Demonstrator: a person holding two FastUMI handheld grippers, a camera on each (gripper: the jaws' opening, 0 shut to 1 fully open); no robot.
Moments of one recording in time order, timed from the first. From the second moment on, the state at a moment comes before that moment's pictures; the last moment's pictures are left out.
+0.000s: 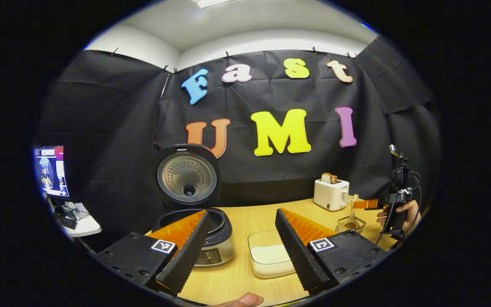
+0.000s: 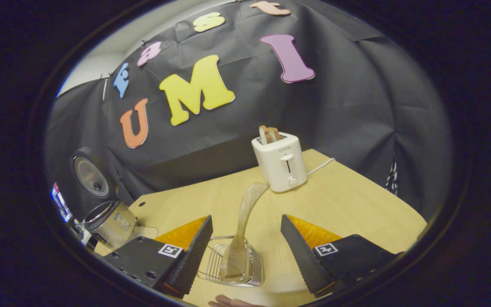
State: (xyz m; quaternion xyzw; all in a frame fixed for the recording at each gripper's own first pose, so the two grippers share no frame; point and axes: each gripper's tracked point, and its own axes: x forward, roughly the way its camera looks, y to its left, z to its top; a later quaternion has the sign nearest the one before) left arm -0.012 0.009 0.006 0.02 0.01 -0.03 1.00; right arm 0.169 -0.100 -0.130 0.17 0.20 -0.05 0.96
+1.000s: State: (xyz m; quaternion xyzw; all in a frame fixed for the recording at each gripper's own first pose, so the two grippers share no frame) left arm -0.002 0.036 -0.009 0.00 0.03 -0.01 1.00; right arm 0.220 -0.074 -0.170 0.16 0.29 -0.03 0.94
